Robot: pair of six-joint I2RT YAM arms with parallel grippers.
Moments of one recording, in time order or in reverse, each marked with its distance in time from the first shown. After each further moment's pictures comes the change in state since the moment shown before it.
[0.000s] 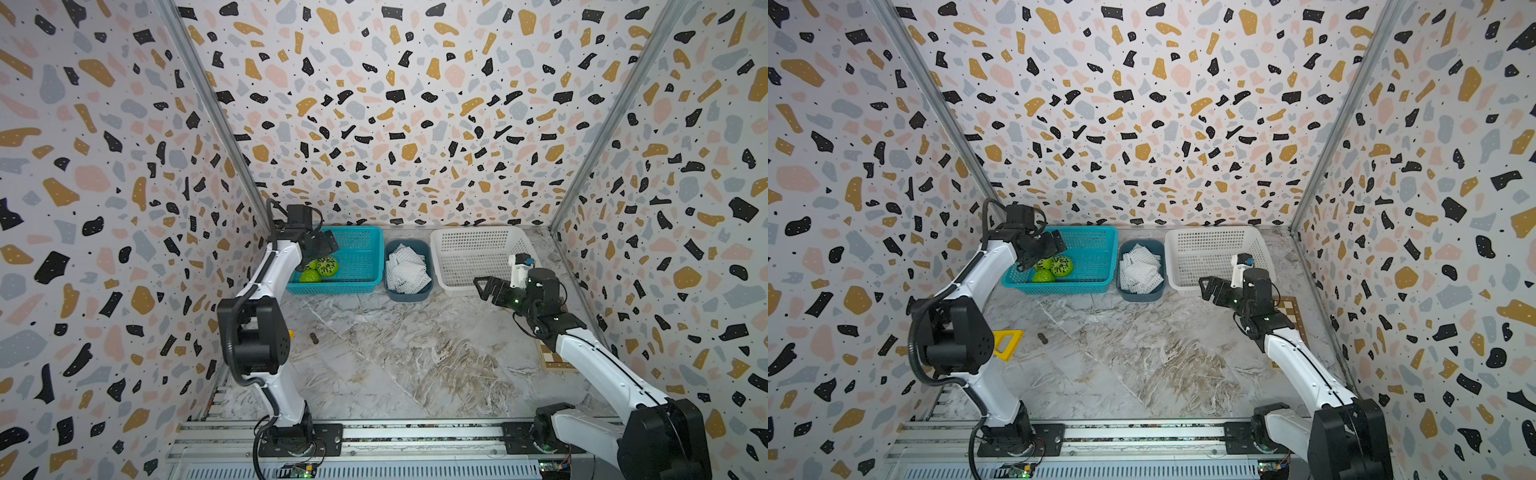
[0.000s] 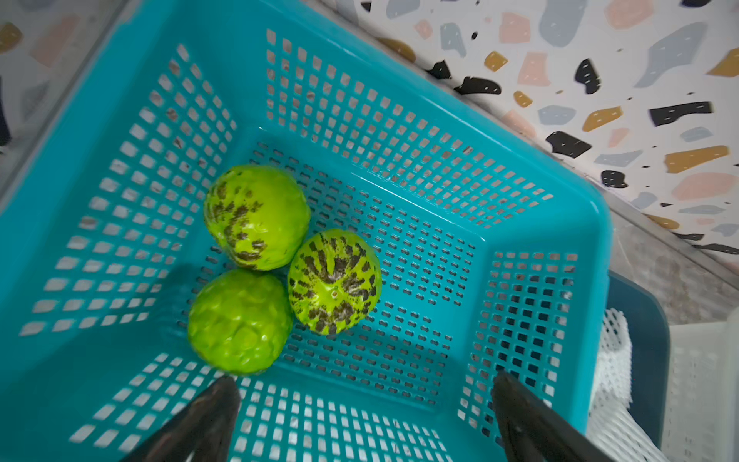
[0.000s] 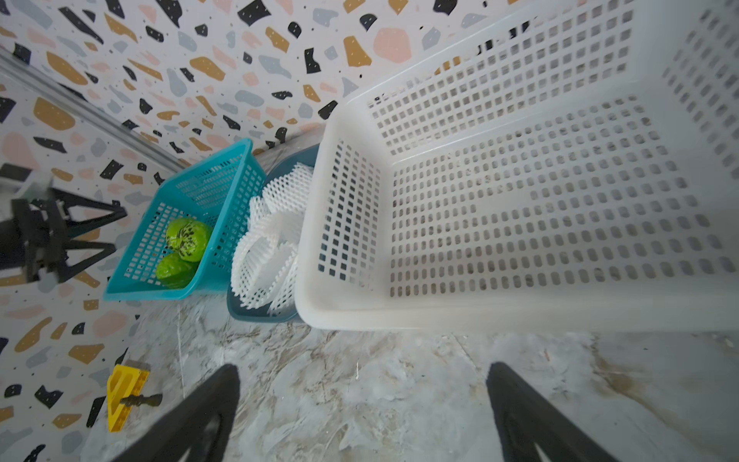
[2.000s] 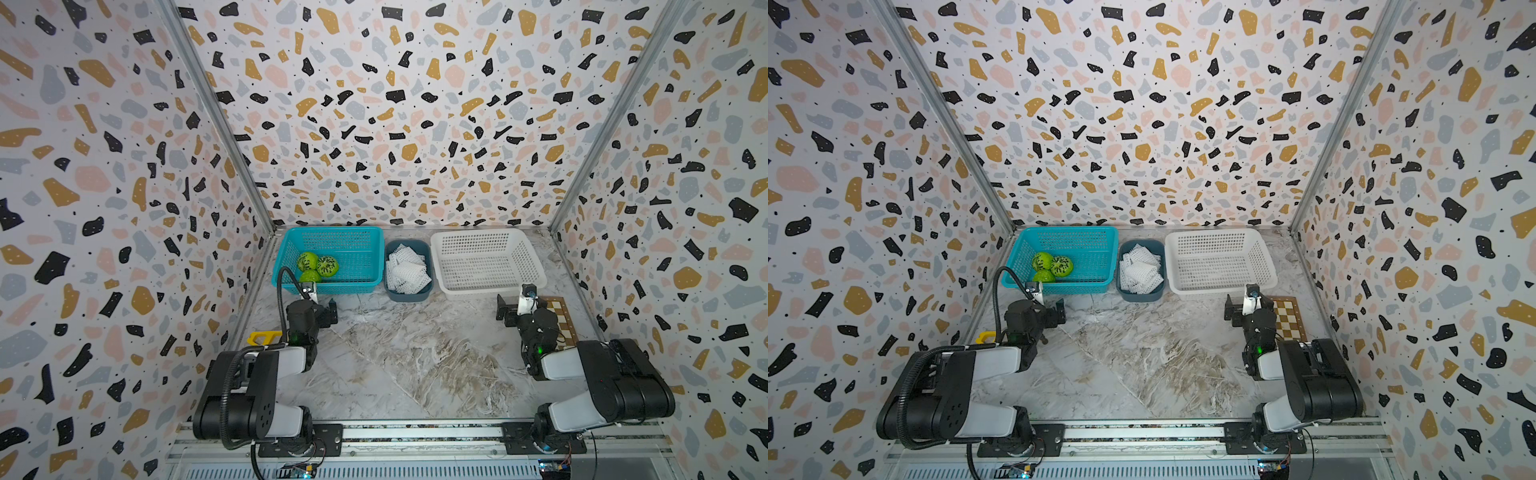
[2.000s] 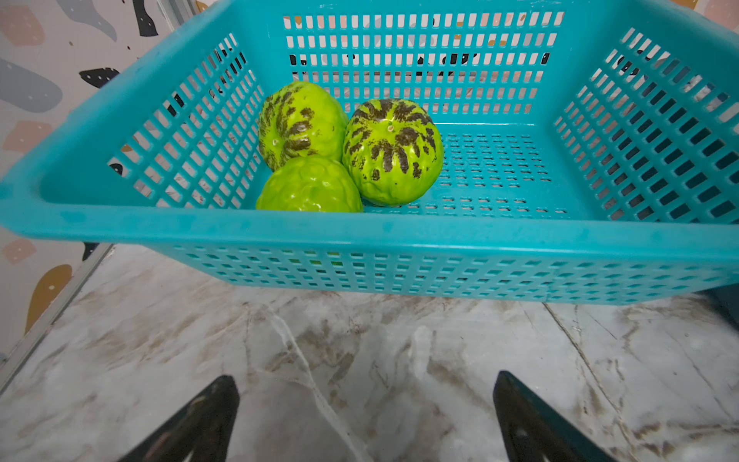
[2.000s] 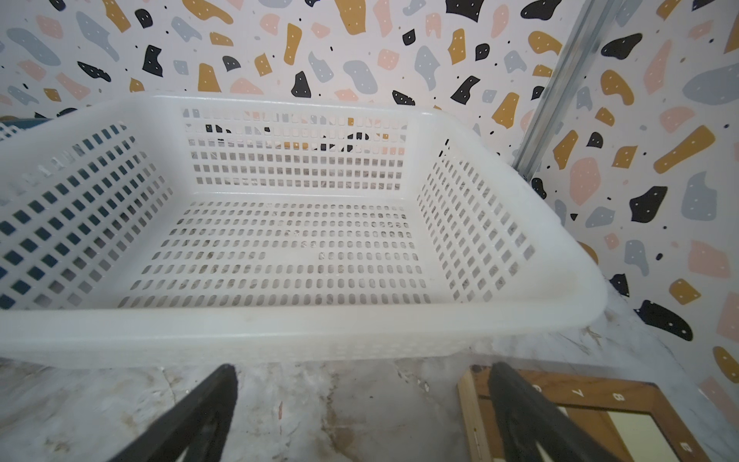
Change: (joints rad) left arm -0.021 -0.489 -1.361 1.395 -0.136 0.430; right arm -0.177 0.356 -0.492 1.128 0.330 -0.539
